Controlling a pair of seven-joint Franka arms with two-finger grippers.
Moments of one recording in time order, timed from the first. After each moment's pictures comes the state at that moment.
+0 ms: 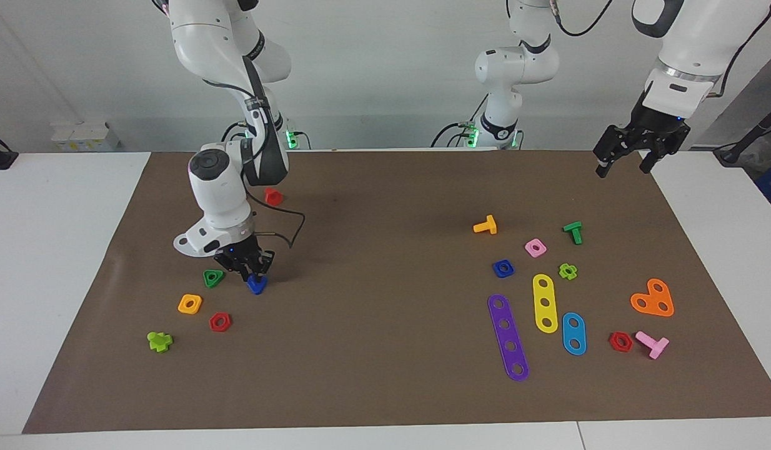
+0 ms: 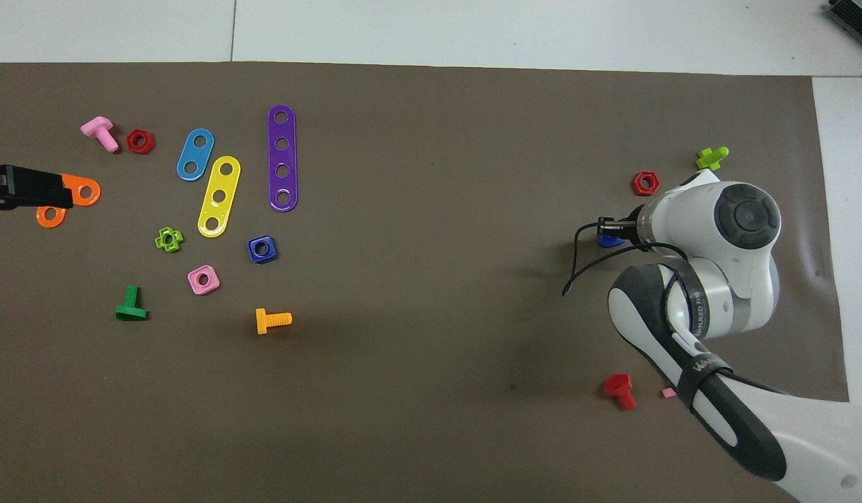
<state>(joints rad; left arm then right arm) 0.00 -0.06 -0.03 -1.63 -0.02 1.69 -0.08 0.09 0.24 0.02 -2.09 -0.07 2.48 0.27</state>
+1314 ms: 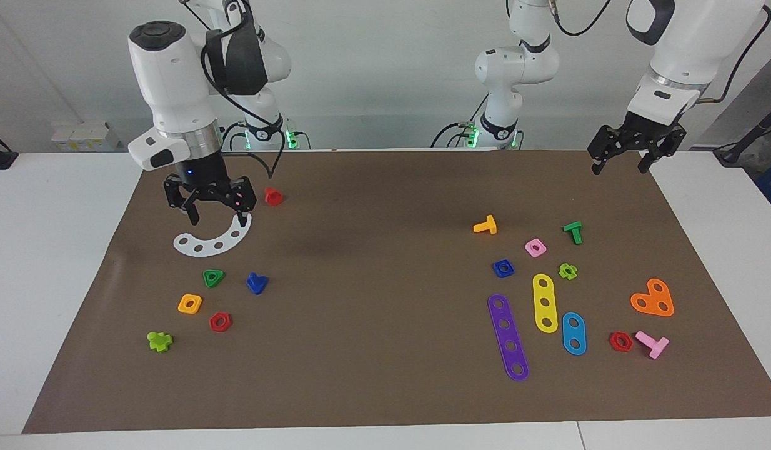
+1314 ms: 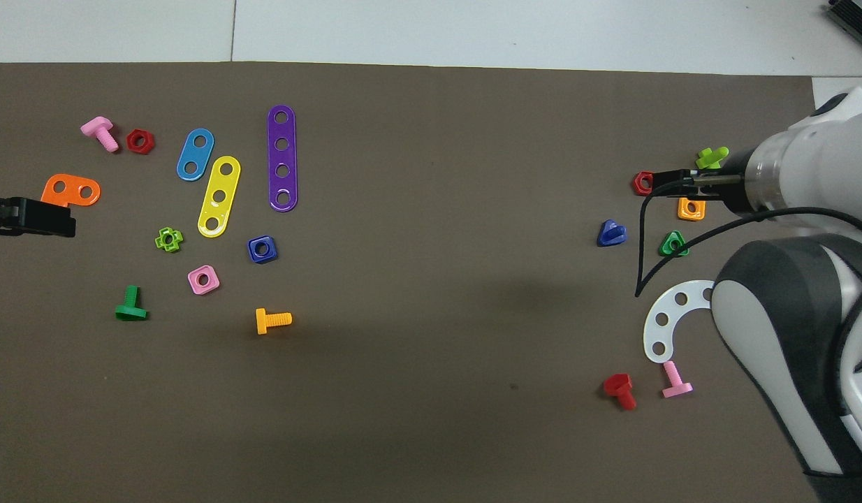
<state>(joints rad) 0.00 -0.07 -0.02 -1.67 0.03 1.67 0.05 0.10 -0.01 0.02 -1.79 -0.07 2.00 0.15</state>
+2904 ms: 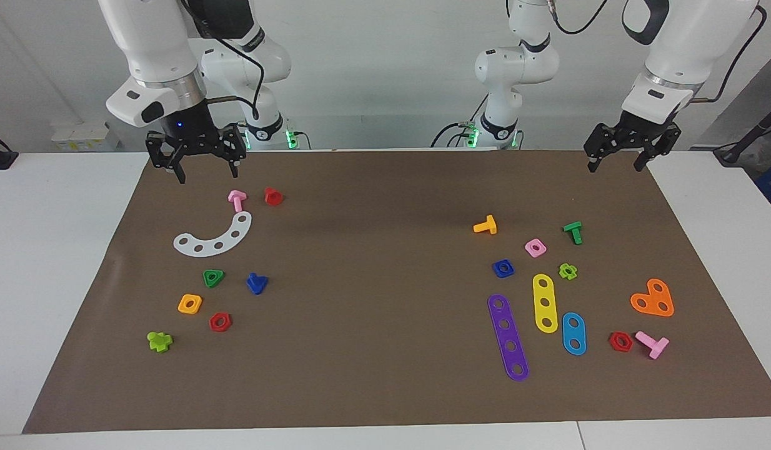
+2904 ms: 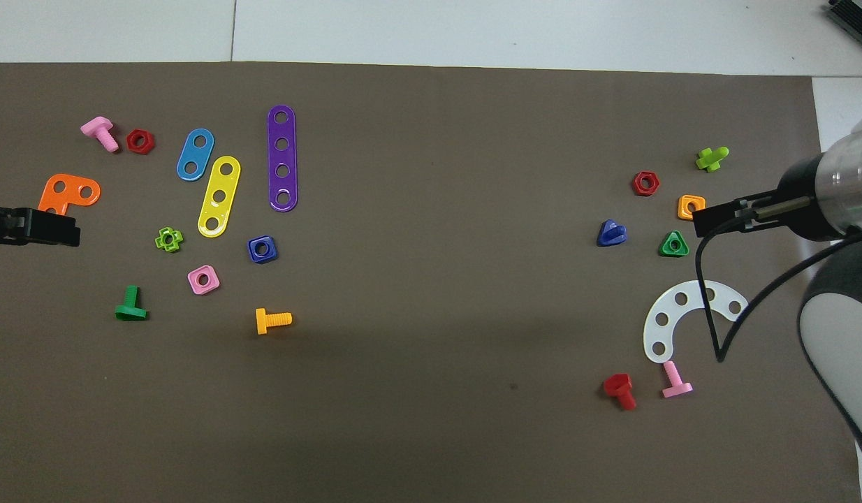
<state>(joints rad) -0.01 -0.09 -0.03 -1.70 0.03 1.67 0.06 0.10 -0.03 0.02 -1.62 -0.05 1.68 -0.05</state>
